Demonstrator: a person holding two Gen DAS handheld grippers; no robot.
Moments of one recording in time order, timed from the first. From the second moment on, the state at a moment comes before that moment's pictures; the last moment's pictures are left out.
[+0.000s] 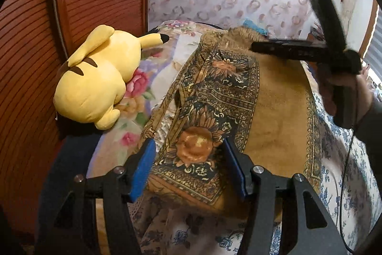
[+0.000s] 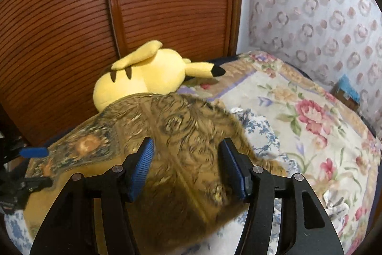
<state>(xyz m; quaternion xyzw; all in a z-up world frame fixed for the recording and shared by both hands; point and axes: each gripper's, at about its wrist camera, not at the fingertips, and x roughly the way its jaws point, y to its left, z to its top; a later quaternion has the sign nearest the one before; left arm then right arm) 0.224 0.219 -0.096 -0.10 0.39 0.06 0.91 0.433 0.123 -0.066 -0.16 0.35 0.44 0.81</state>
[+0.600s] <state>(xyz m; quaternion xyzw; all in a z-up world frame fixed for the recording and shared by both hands) 0.200 0.188 -0.055 -0.07 0.35 0.04 0.93 0.385 0.070 -0.033 -0.11 0.32 0.42 0.84</state>
